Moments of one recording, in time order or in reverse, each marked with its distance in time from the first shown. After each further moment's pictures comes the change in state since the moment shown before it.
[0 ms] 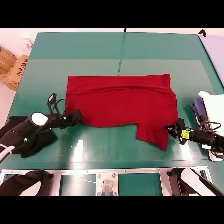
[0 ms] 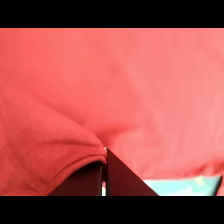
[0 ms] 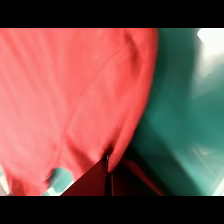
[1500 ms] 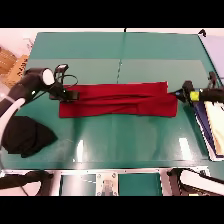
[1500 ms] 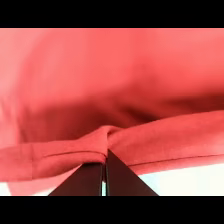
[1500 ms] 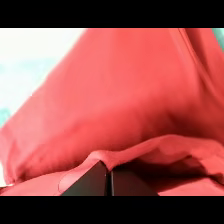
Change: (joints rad) left arm 0.000 -0.407 0.735 0.702 -0.525 -0.122; right arm 0.285 -0.344 0.734 -0.110 -0.013 0.215
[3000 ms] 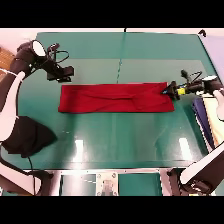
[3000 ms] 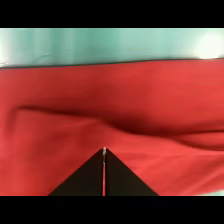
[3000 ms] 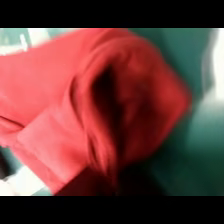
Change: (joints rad) left arm 0.140 -0.280 0.477 -0.214 -0.153 0.053; right arm 0.009 -0.711 0.587 -0.025 0.369 -0.282
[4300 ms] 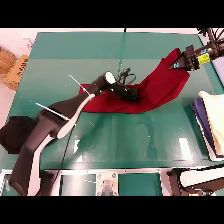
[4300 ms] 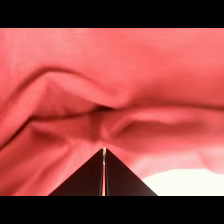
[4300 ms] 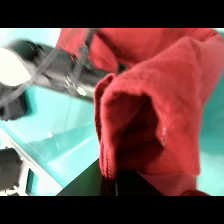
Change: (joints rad) left arm -0.484 -0.443 0.314 -0.556 0.188 0.123; right arm 0.183 0.447 0.272 -0.021 0.339 0.213
